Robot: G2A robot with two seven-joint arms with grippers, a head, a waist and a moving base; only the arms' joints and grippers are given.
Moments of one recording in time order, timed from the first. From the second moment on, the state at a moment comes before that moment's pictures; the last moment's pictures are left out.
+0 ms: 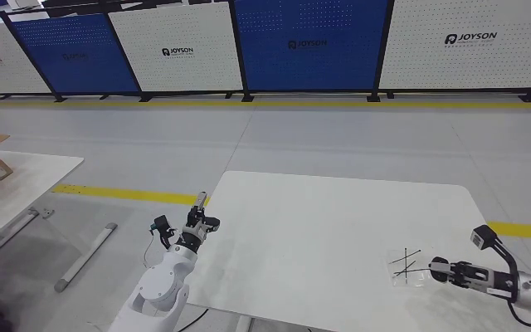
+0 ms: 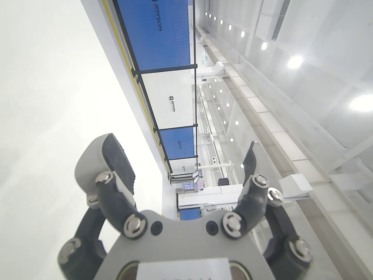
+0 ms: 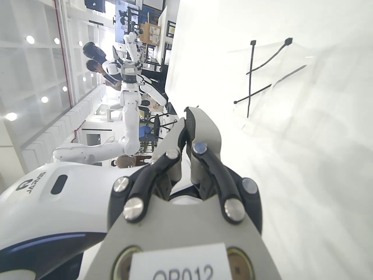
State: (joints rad) left arm 1.73 -1.15 -1.60 -1.80 -0.42 0.00 0.00; right arm -1.12 -0.83 1.31 -1.06 0.42 -0.34 1.39
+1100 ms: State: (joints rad) left arm 1.73 -1.15 -1.60 -1.80 -0.42 0.00 0.00; right arm -1.27 -0.82 1.41 -1.28 0.55 -0.34 1.39
